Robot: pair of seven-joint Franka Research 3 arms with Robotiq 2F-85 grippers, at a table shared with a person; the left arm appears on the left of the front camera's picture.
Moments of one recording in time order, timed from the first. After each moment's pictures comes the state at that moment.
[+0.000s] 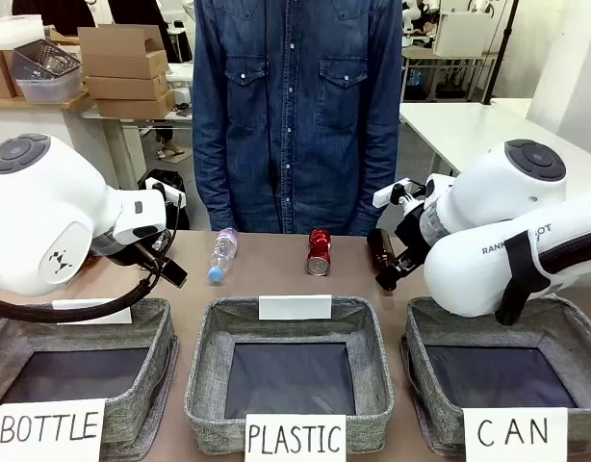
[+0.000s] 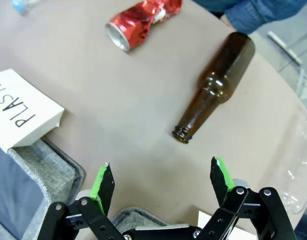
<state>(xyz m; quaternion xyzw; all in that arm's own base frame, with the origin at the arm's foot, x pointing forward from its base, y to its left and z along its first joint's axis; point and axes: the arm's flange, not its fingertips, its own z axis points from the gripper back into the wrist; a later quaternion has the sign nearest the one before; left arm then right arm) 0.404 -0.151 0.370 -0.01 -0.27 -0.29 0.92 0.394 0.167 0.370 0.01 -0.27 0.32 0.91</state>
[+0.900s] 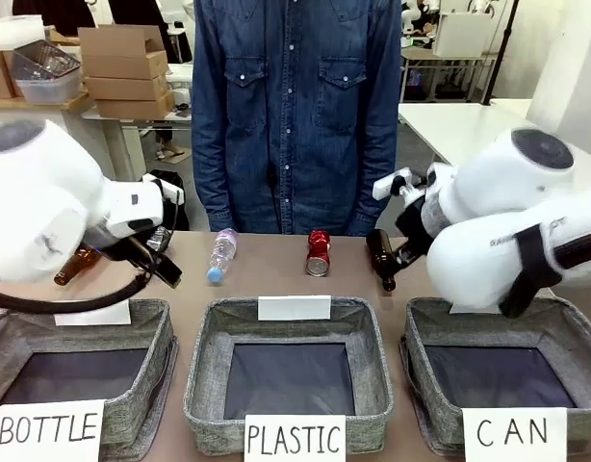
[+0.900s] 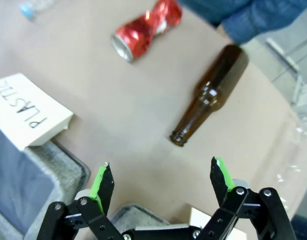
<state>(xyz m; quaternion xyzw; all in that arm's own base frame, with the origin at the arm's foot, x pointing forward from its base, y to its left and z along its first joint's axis) 0.386 -0.153 0.406 -0.01 -0.24 -0.30 0.92 0.386 0.168 0.408 0.01 -0.29 0.33 0.90</state>
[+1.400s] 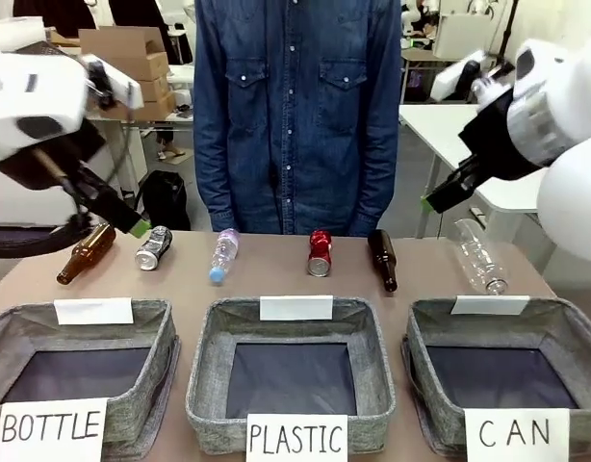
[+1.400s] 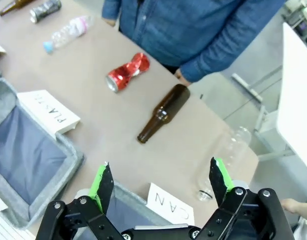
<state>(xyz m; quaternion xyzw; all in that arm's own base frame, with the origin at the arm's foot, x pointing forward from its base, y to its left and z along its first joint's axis) 0.276 -0.155 0.557 -0.01 -0.29 -0.36 0.89 0.322 0.141 0.540 -0.03 -0.37 0.35 0.86</state>
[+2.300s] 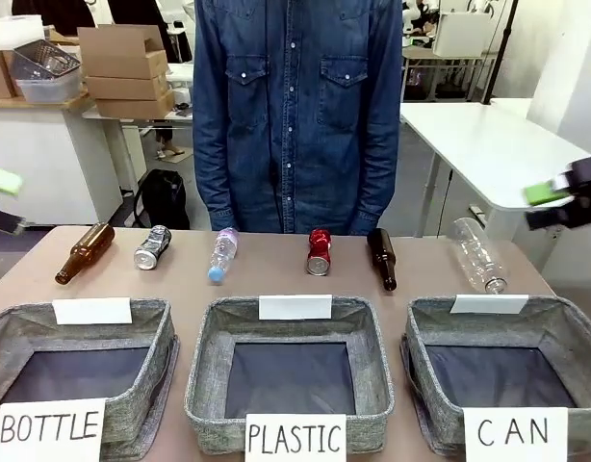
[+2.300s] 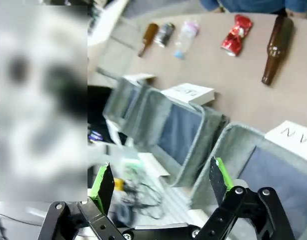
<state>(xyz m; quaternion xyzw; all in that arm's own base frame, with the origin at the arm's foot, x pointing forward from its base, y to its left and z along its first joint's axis) 0.287 0.063 0.530 -0.52 -0.17 -0.11 0.83 0.293 -0.055 0.511 0.50 -0.21 0.11 0.83</state>
